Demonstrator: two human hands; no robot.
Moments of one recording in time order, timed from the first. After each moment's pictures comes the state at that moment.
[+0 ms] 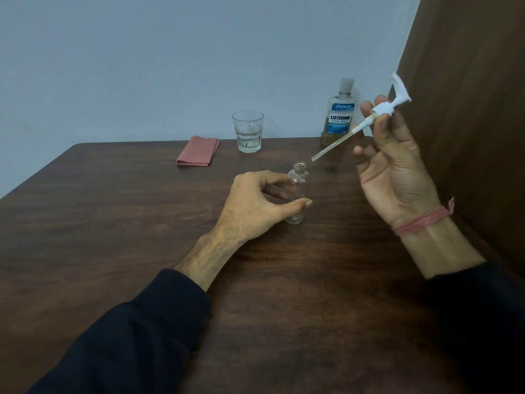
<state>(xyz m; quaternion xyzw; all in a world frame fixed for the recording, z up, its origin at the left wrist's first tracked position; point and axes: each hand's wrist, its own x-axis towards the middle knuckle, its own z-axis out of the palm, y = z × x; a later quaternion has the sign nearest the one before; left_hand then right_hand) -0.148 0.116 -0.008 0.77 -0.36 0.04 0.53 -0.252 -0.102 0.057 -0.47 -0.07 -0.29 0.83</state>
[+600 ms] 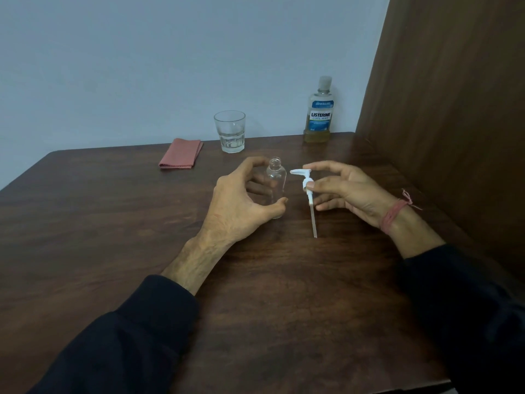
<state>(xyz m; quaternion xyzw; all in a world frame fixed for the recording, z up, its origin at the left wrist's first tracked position) -0.145 0.115 -0.012 0.78 -0.36 0.06 0.51 -0.239 -0.139 0.007 -0.73 0.10 -0.06 0.67</state>
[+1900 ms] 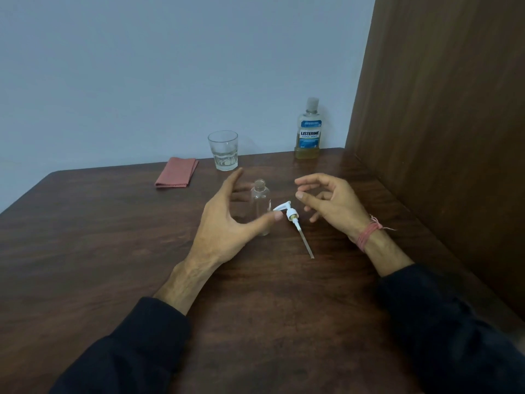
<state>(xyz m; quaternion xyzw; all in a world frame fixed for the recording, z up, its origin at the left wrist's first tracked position) -0.156 0.123 -0.003 0.79 -0.31 0.04 0.53 -0.238 -0.129 0.004 -0.81 0.09 -0.22 0.54</state>
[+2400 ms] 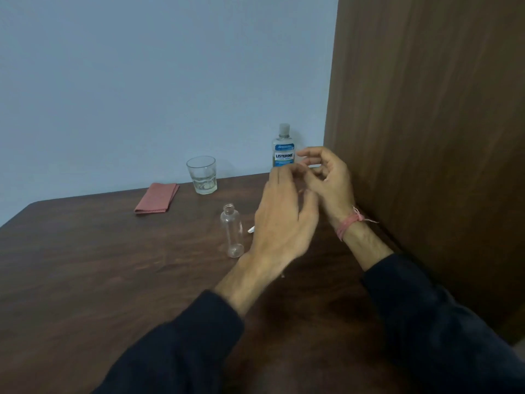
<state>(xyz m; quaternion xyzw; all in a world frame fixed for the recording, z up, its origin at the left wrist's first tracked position) -0.236 -0.006 0.060 0.74 -0.39 0.14 0.52 -0.245 -0.146 0.071 -0.73 0.08 -0.43 0.53</state>
